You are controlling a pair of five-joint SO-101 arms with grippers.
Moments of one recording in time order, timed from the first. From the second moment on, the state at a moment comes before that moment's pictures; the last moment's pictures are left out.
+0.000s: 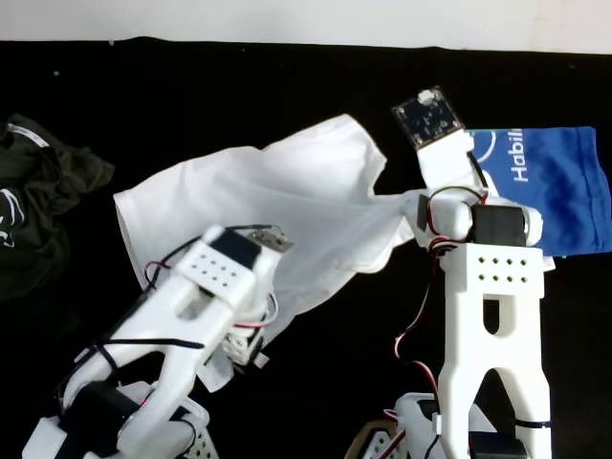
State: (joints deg) left arm 24.0 -19.2 45.3 86.5 -26.4; right arm -4.0 -29.3 21.4 68.0 30.7
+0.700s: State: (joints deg) left arm 18.6 -19.4 61.2 65.5 -32.3; right arm -4.3 -29.3 21.4 68.0 30.7
